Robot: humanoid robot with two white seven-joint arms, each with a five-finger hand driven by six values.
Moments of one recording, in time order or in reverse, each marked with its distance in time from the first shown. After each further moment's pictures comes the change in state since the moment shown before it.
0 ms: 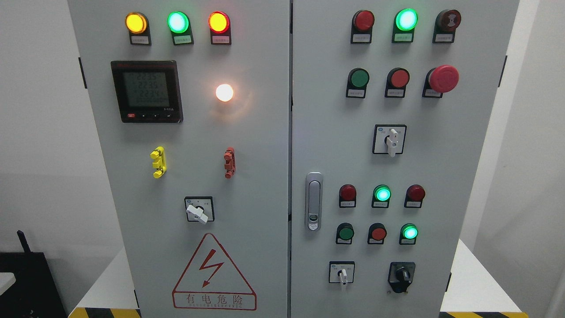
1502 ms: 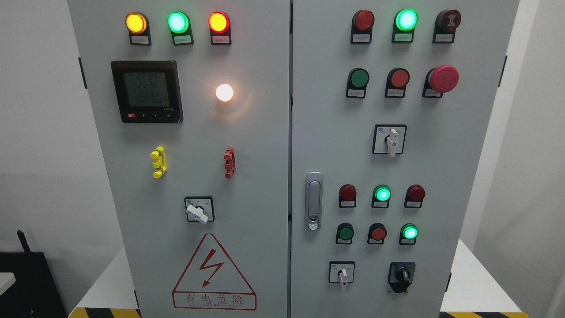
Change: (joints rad) left arm 0.000 0.000 0.000 0.000 0.000 0.000 0.000; right arm -0.002 -0.011 0.006 0.002 0.047 0.003 -0.022
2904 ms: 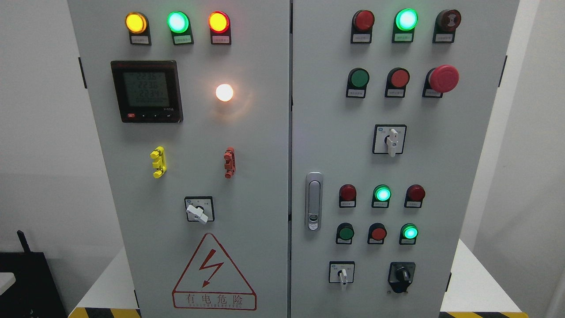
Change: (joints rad) left arm 0.000 0.000 0.000 0.000 0.000 0.000 0.000; right arm -0.097 0.167 0.058 0.127 0.727 -0.011 -0.299
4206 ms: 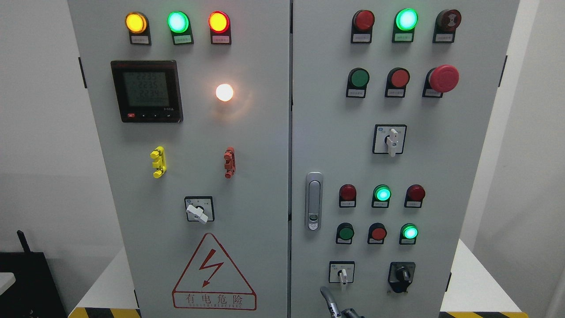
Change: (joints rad) left arm 0.000 0.000 0.000 0.000 0.000 0.000 0.000; right arm -0.147 0.116 -0.016 0.062 0.667 0.250 -0.065
